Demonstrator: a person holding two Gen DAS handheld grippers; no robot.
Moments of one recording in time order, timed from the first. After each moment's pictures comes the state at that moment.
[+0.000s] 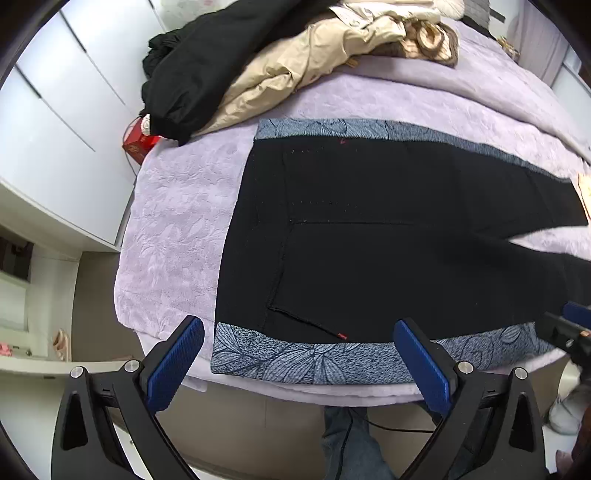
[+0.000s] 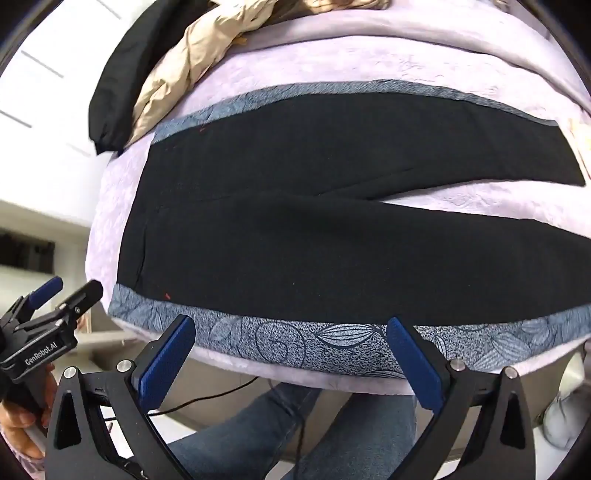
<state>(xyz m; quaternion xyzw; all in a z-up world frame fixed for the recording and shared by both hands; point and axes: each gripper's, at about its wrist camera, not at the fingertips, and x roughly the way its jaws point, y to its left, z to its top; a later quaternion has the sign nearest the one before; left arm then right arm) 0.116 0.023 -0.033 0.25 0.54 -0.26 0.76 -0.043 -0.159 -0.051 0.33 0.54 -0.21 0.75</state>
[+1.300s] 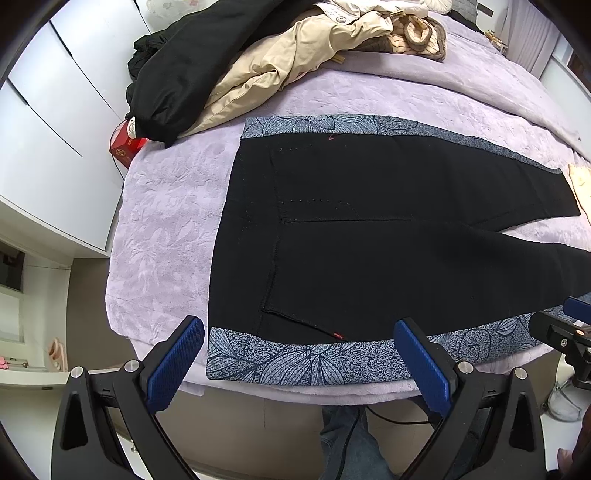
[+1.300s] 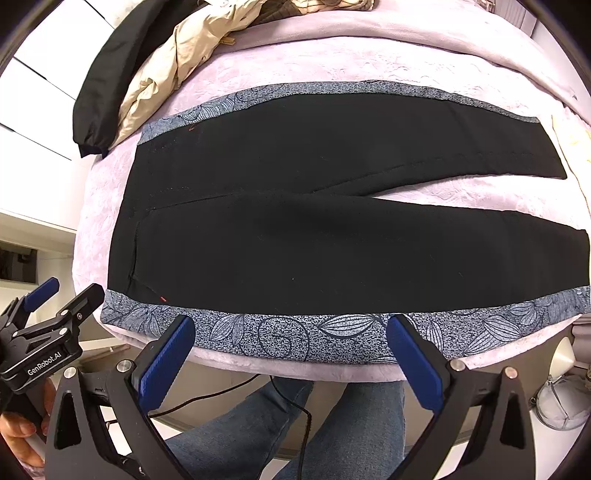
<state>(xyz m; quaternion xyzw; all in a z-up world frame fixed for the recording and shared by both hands) 0.120 0.018 -0.030 0.25 0.54 -0.28 0.75 -0.031 -0.145 -0.045 0.31 0.56 -0.24 0.73</state>
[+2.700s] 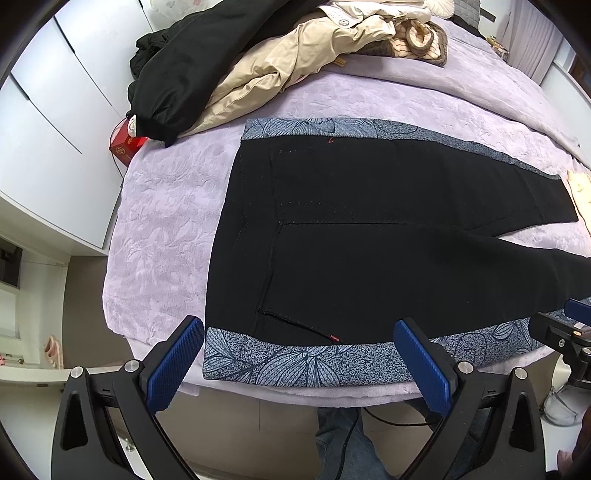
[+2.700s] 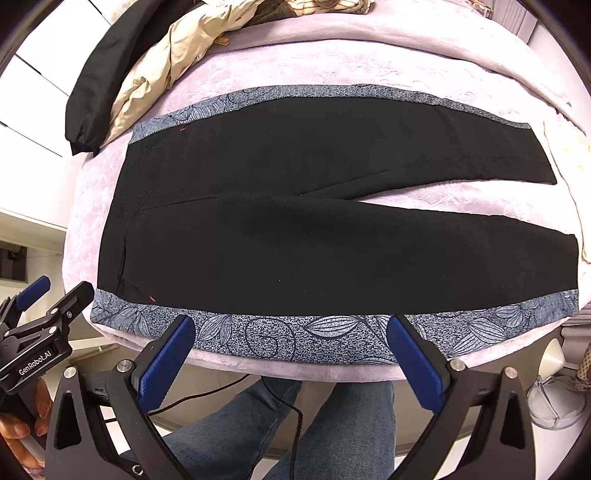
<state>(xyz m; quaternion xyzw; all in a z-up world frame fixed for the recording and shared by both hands) 0.120 0.016 -0.028 0.24 0.54 -0.28 0.75 -0.032 -0.149 -0.041 0.30 0.57 -0.25 0.72</state>
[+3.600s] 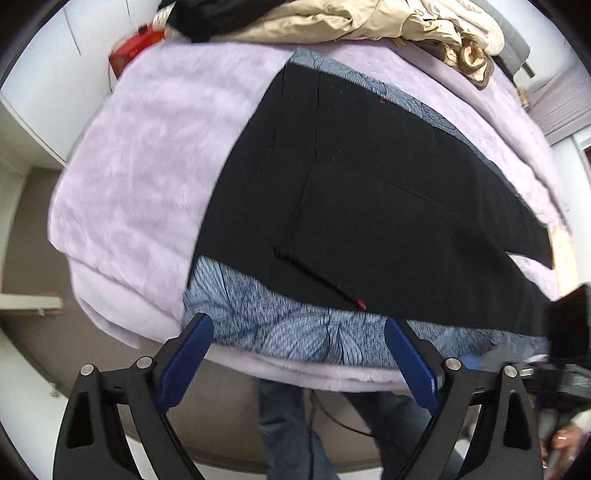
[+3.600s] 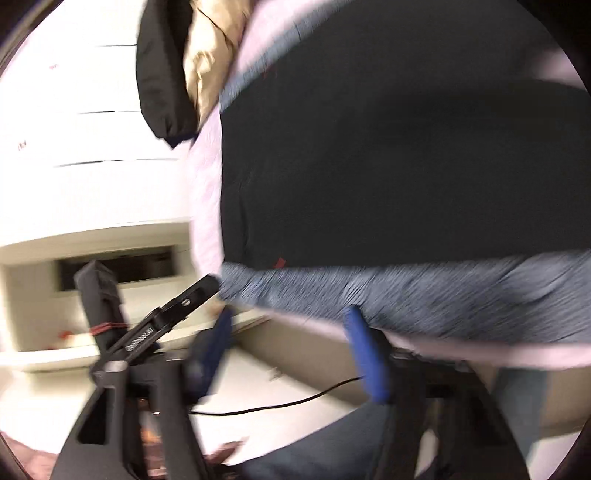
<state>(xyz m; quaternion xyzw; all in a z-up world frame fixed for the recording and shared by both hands) 0.154 0.094 -0.099 0.08 0.65 -0.28 0.70 -0.025 -0.117 -0.150 0.59 0.48 0.02 0.65</state>
